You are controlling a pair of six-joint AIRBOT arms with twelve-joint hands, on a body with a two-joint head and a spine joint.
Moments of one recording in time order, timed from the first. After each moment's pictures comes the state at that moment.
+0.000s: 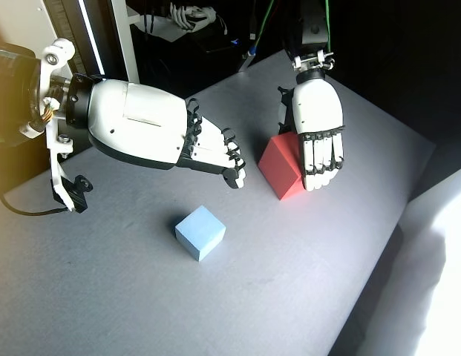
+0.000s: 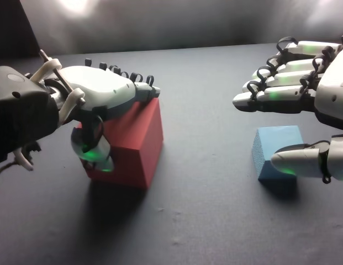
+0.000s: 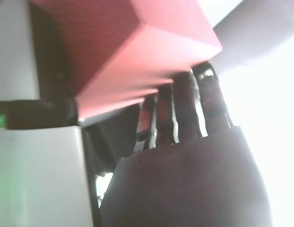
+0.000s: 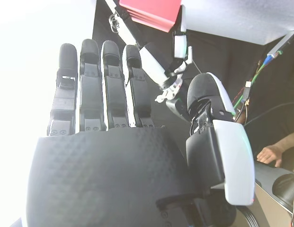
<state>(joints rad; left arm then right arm) 0.15 -0.99 0.91 -1.52 -0.33 2.40 -0.23 -0.63 0.69 -0.29 0.38 -0.85</state>
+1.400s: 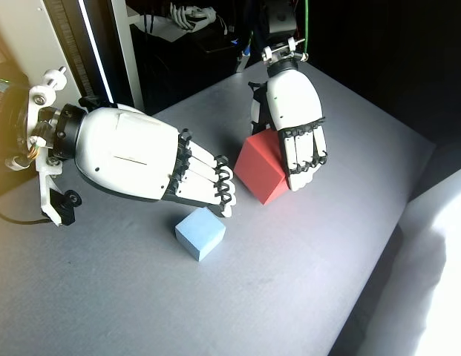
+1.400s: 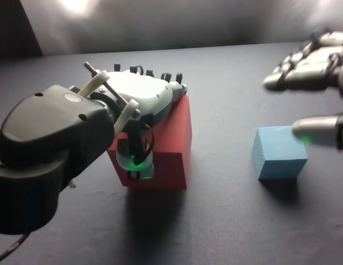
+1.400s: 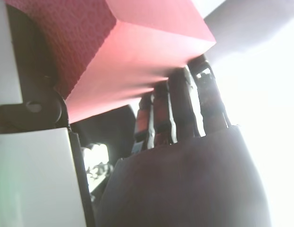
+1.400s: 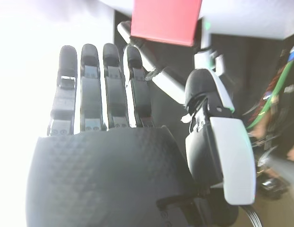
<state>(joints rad) 0.10 -1.11 0.78 -1.56 -0.71 2.40 -0.29 -0.64 0.77 -0.05 0.41 -0.87</state>
